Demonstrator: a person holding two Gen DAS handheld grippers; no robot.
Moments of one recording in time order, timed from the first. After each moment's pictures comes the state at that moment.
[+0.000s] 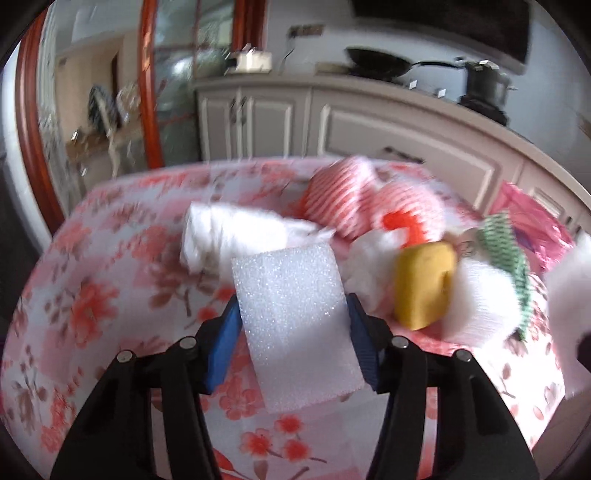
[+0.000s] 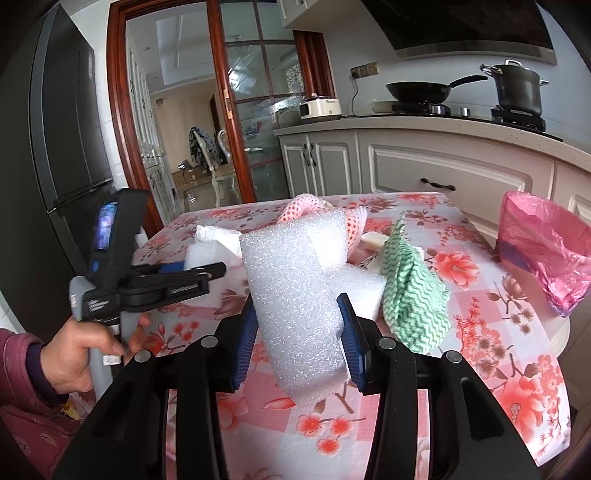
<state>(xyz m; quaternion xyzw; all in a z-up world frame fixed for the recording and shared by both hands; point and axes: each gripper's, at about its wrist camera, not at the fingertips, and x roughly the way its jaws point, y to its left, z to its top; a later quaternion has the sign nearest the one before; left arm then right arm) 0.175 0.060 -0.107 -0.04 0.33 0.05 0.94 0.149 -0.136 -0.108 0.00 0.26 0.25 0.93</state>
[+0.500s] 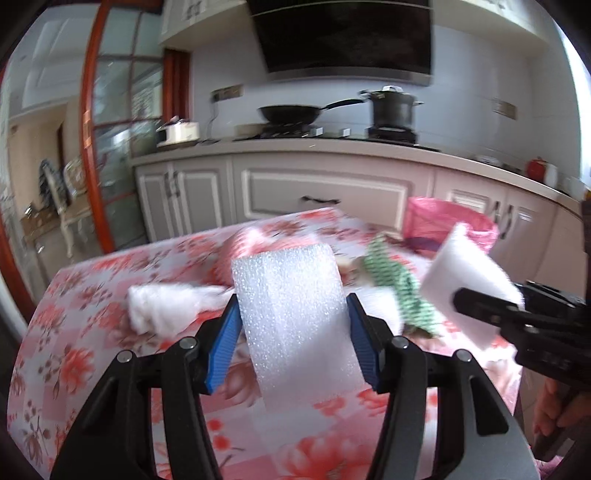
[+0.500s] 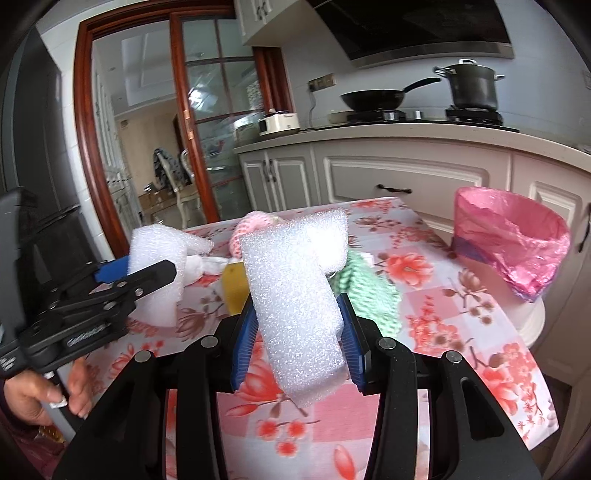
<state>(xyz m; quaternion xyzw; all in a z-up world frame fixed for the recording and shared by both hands) 0.124 -0.014 -0.061 0.03 0.22 -0.07 0.97 0.153 -0.171 -0.107 0.03 0.24 0.18 0.95</state>
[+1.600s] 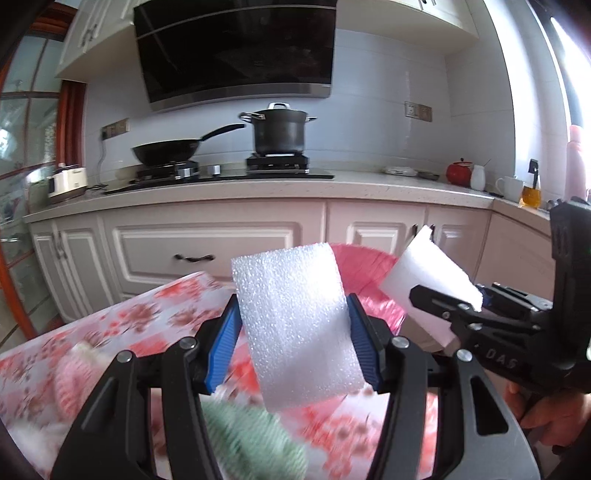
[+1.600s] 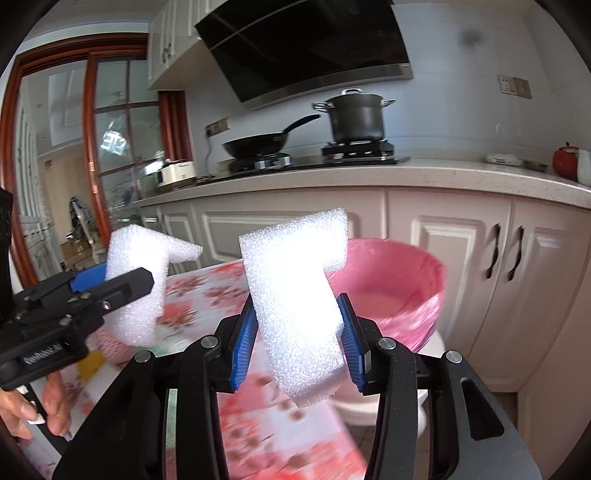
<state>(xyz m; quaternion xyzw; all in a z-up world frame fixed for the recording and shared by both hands) 0.258 -0.193 -0.017 0.05 0.18 -0.26 0.95 0.229 -0.334 -0.064 0.05 0.18 0.00 0.98</state>
